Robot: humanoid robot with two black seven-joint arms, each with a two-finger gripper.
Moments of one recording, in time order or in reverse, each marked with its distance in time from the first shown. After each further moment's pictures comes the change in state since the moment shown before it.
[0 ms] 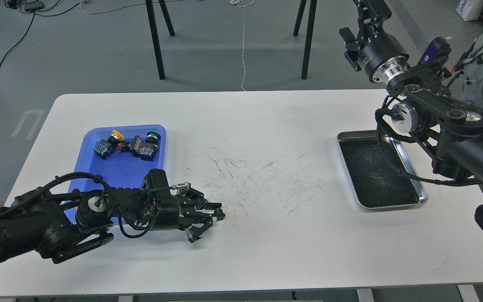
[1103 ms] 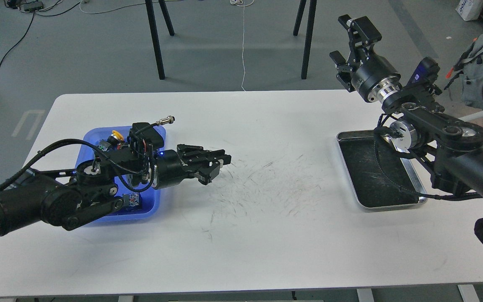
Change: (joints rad) left arm -0.124 0.013 -0.036 -0.001 -0.581 -0.077 0.001; right arm -0.073 0.000 -0.019 0.018 -0.013 0.075 0.000
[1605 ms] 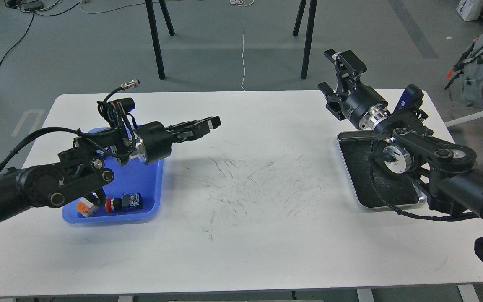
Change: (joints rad) left arm 0.013 0.079 -0.192 -0.048 -0.339 -0.198 0.000; right arm -0.082 0.002 -0.023 0.047 0.000 0.032 0.000
